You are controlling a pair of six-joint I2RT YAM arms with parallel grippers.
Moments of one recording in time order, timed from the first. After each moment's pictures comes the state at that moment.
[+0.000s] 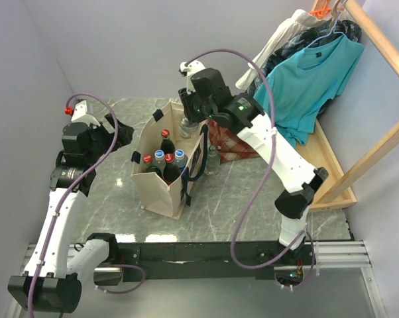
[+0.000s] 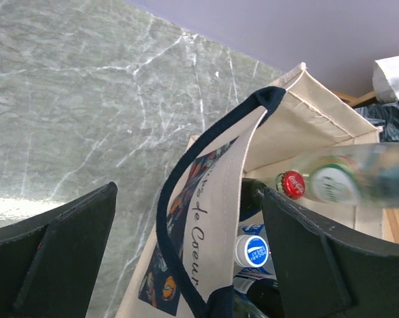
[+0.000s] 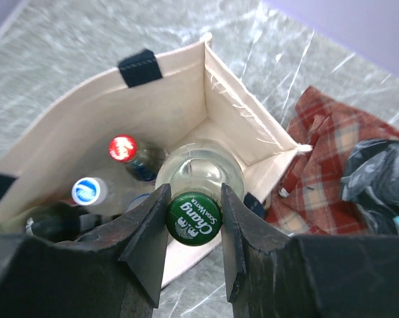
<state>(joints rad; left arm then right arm) -0.06 0.92 1.00 -0.38 0.11 -0.51 0.80 1.86 2.26 -0.95 0.22 0.12</state>
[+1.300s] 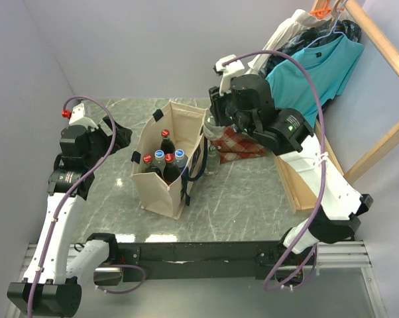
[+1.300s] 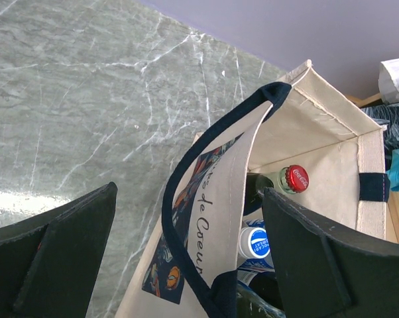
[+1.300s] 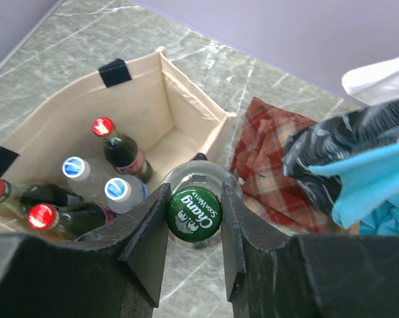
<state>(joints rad) -0.06 0.88 1.00 -0.43 0.08 -0.52 0.83 1.52 2.06 -0.91 0.35 0.08</state>
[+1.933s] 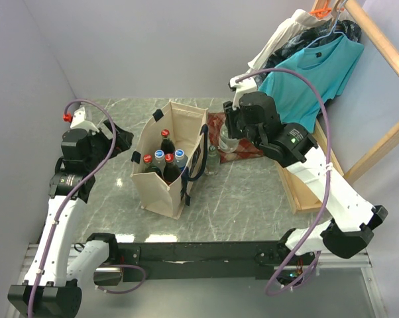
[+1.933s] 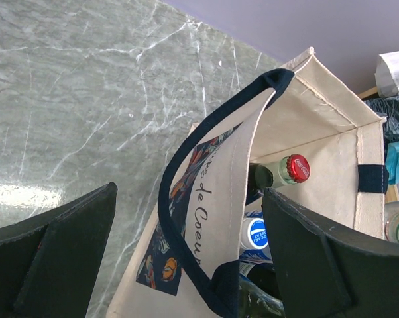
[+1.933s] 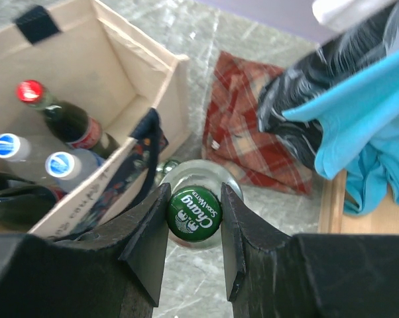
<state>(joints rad) -0.06 0.85 0.96 -0.42 0.10 -0.55 0.76 1.35 1.72 -0.83 0.40 0.13</state>
